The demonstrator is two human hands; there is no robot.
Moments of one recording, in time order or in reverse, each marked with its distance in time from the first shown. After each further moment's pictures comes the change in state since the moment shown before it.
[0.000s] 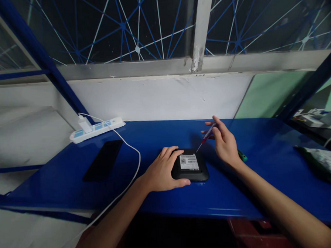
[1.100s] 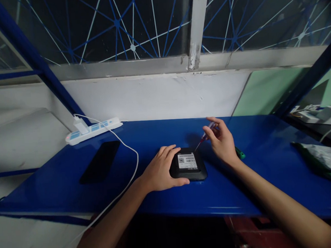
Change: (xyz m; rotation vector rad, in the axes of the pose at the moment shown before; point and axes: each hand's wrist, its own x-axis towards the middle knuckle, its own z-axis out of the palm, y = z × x) left_hand 0.003 -0.001 0.002 0.037 0.046 -0.011; right_hand 0.001 -0.005 0.002 -0.086 0.040 -0.057
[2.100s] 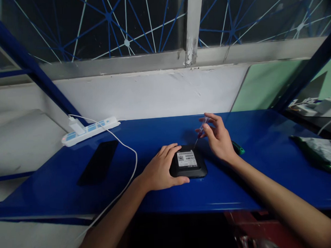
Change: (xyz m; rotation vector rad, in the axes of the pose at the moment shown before) left_hand 0.000 -0.002 0.001 -0.022 -0.043 0.044; right_hand -0.006 -0.001 0.000 0.059 -0.103 -0.010
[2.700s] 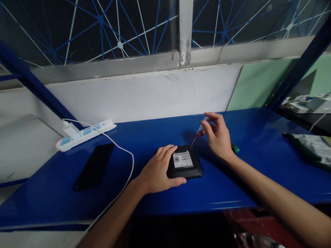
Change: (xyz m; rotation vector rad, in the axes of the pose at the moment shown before) left_hand 0.002 0.001 0.002 0.038 0.030 0.041; right_hand 0.006 -0.001 -0.003 -0.039 0.164 -0.014
